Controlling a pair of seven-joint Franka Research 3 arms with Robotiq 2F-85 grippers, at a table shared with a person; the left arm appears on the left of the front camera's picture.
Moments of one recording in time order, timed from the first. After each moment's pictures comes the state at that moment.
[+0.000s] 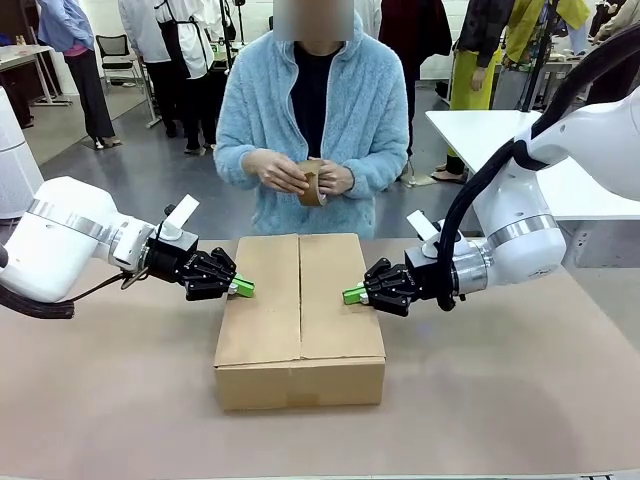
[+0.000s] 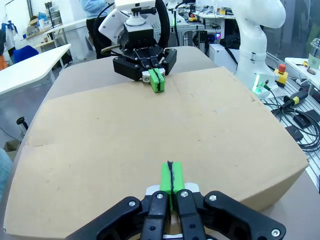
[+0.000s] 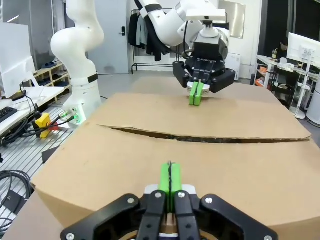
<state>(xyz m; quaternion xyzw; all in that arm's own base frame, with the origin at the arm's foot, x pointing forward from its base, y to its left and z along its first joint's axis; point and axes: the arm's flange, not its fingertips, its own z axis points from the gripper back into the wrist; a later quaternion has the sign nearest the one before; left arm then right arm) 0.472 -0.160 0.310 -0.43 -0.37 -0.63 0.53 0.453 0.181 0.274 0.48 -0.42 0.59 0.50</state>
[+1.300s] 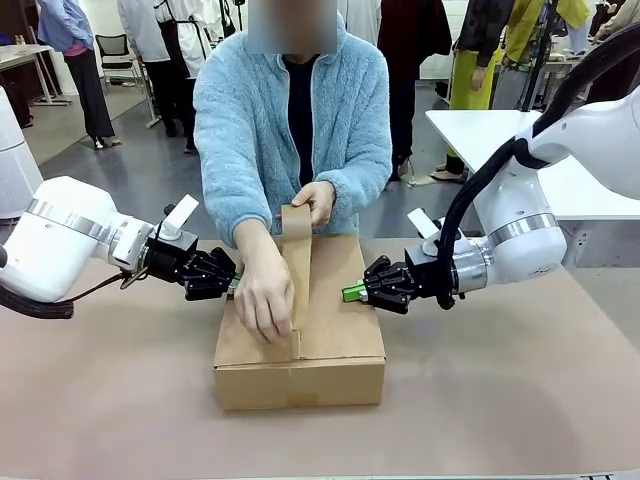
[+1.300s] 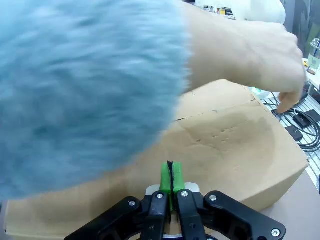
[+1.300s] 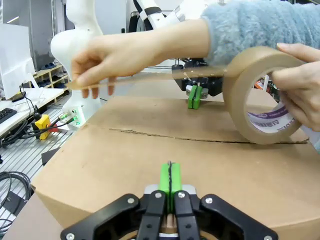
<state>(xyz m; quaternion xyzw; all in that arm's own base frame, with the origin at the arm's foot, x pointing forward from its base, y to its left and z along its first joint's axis) 0.472 -0.161 0.310 -0.43 -0.37 -0.63 0.53 0.453 0.181 0.276 0.49 -0.42 0.59 0.49</state>
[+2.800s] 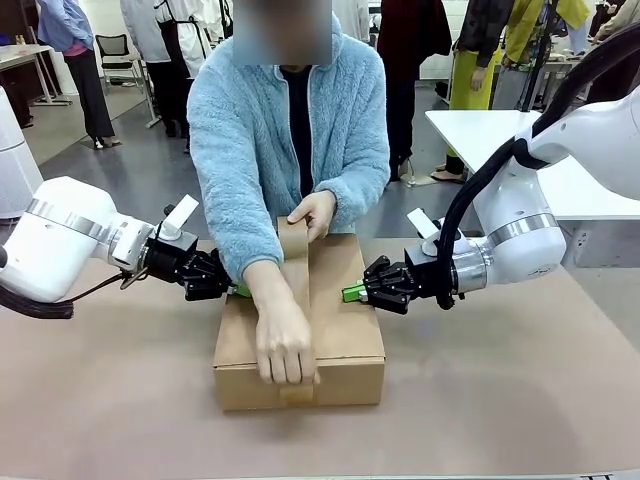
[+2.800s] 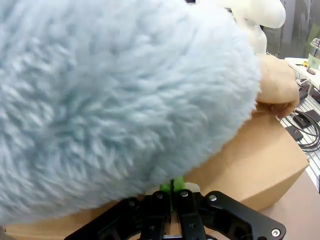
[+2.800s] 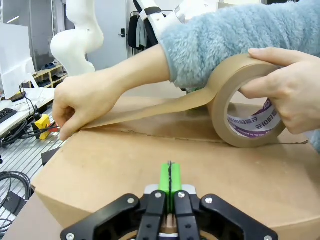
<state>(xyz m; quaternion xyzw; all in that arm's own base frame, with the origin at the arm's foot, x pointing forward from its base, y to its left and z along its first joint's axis) 0.472 -0.161 0.310 -0.43 -0.37 -0.63 0.53 0.453 0.181 0.276 0.49 -0.42 0.59 0.49</state>
